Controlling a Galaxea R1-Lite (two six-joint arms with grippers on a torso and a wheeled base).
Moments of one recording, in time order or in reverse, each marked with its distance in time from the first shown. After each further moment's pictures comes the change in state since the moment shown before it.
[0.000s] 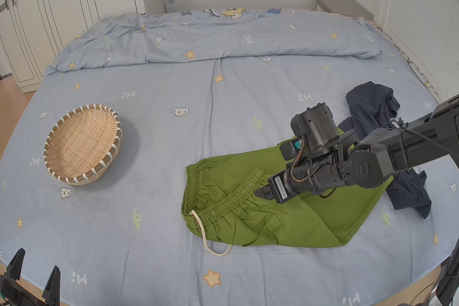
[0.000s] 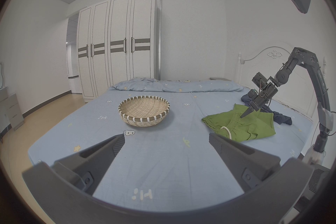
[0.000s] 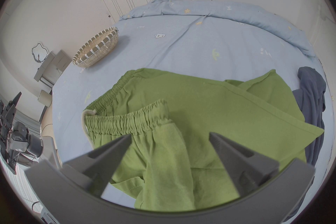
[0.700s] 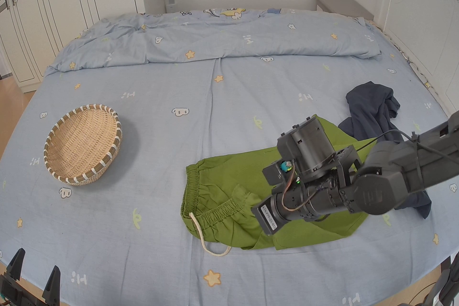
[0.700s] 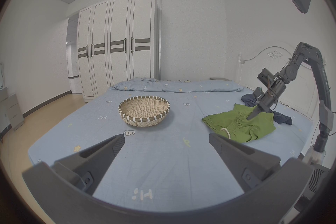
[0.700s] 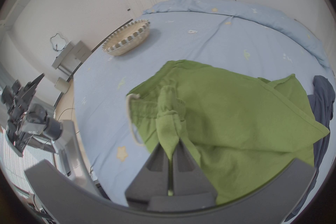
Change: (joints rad) left arm 0.000 0.000 0.000 0.000 0.000 0.001; right arm 0.143 -0.082 0.084 0.026 0.048 0.013
